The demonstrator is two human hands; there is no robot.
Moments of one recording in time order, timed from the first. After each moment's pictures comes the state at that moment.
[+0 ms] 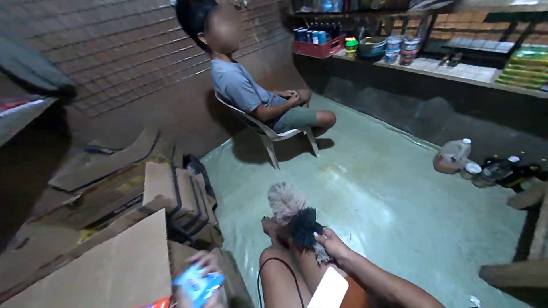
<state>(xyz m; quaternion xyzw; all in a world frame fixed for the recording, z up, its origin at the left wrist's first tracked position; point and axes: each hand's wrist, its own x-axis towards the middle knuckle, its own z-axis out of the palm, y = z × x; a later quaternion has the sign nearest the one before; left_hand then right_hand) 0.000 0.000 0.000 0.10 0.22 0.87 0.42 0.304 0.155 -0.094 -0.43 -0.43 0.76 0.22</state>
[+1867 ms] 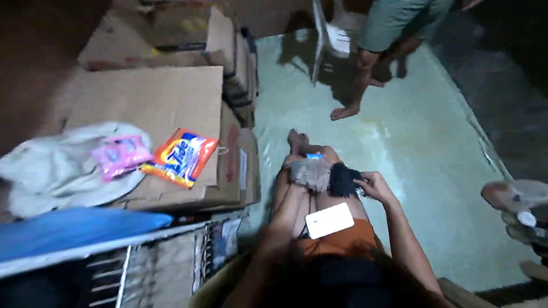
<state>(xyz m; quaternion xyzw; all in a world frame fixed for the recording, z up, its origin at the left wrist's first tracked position) 0.144 0.050 -0.078 -0.21 0.45 0.72 0.48 0.343 0.222 -0.095 -0.33 -0.80 0.50 0.04</state>
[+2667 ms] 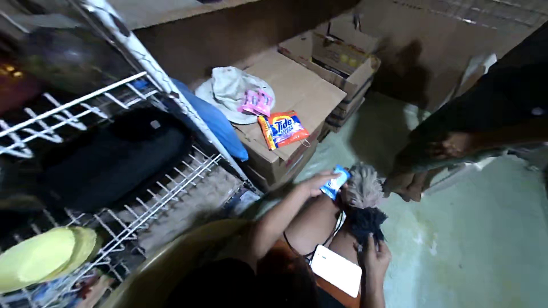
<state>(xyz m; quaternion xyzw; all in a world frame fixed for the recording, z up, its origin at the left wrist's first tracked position) 0.061 -0.013 -0.033 0.08 0.55 0.73 0.40 0.284 0.143 -0.116 -0.36 -0.69 0.58 0.23</state>
